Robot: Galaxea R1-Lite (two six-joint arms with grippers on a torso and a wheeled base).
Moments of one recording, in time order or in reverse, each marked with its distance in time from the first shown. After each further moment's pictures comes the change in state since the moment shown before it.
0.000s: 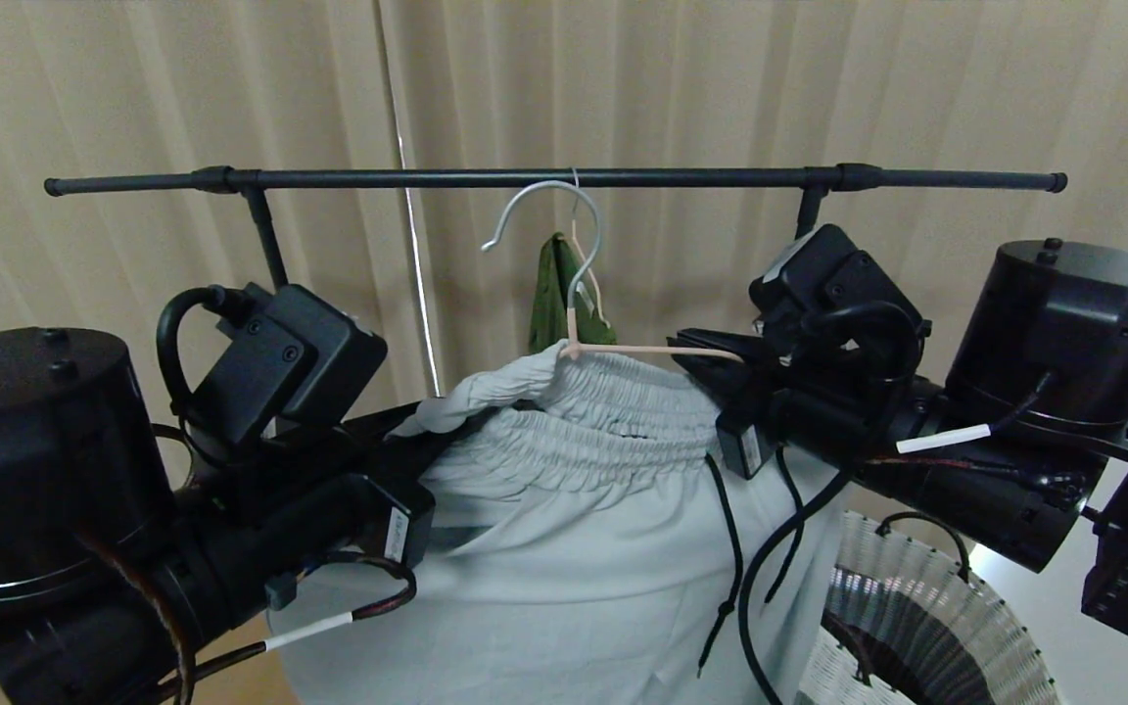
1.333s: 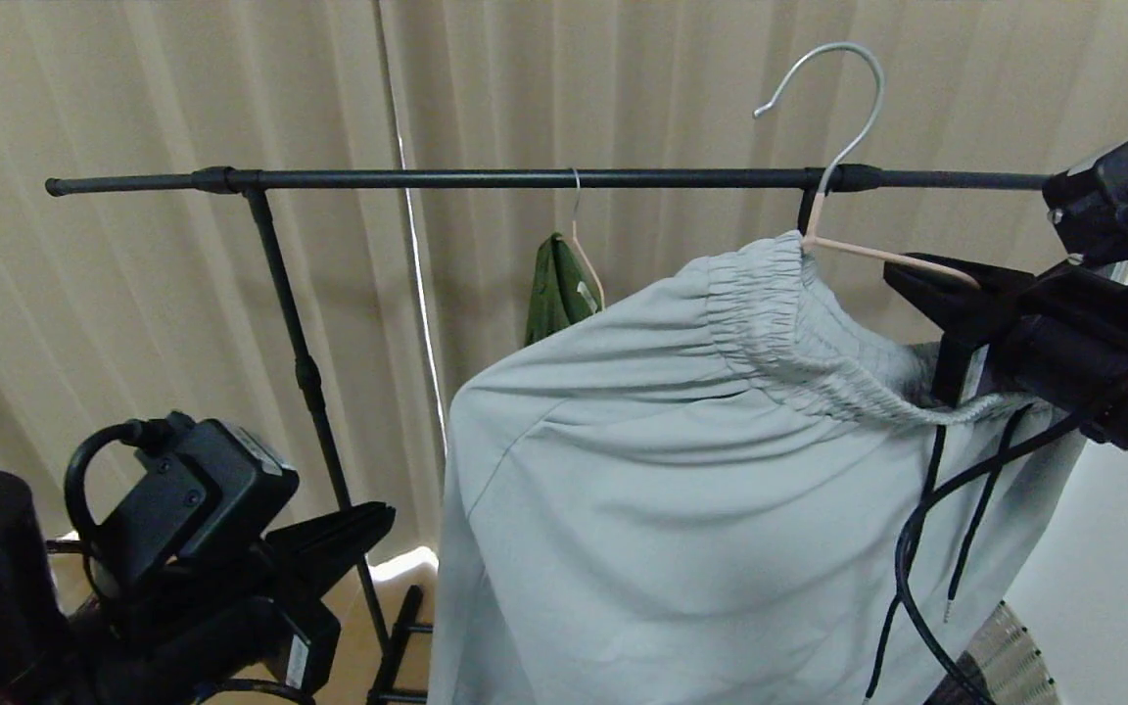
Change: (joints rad) left arm 0.067 -0.119 0.242 -0.001 -0.092 0.002; right arm -0.247 -0.252 0.096 0.031 -0.034 0.015
